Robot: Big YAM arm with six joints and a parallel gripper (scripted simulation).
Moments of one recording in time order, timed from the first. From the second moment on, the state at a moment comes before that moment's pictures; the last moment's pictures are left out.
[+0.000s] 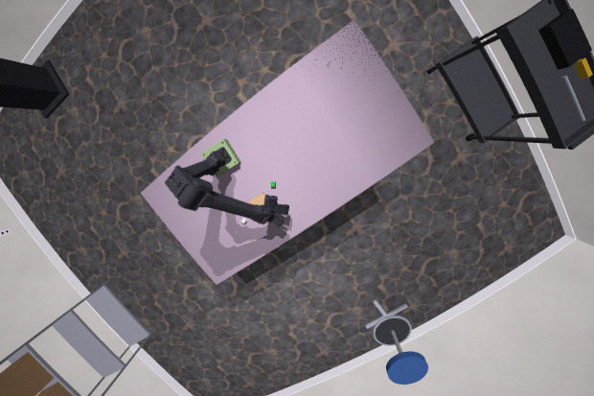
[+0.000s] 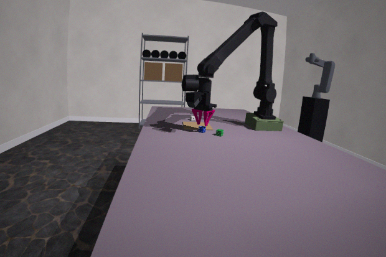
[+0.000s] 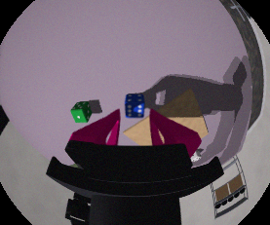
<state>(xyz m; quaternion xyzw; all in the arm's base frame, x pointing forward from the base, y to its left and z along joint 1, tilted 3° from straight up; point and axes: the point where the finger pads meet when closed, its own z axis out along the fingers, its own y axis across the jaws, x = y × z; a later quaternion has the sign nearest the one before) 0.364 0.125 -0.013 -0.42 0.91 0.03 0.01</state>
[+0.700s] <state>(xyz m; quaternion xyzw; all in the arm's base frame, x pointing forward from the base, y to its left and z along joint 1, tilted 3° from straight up) 0.364 0.126 -0.041 -0.42 0.91 0.03 0.01</state>
